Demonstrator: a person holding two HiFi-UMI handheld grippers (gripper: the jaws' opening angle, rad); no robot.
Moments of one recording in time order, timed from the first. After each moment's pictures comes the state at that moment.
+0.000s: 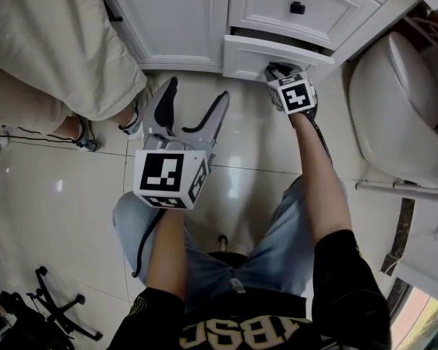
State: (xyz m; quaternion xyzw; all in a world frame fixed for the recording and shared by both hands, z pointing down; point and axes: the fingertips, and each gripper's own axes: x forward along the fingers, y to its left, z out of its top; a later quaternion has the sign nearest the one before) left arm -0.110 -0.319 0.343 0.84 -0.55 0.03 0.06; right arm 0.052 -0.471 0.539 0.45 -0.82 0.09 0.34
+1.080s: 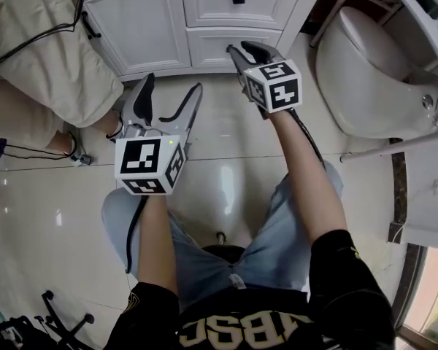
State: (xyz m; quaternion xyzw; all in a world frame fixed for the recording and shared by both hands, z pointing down) left arm -0.087 -0.262 0.310 0.86 -0.51 0.03 0.02; right arm 0.039 -0.377 0.366 0.48 -0.87 0.03 0.14
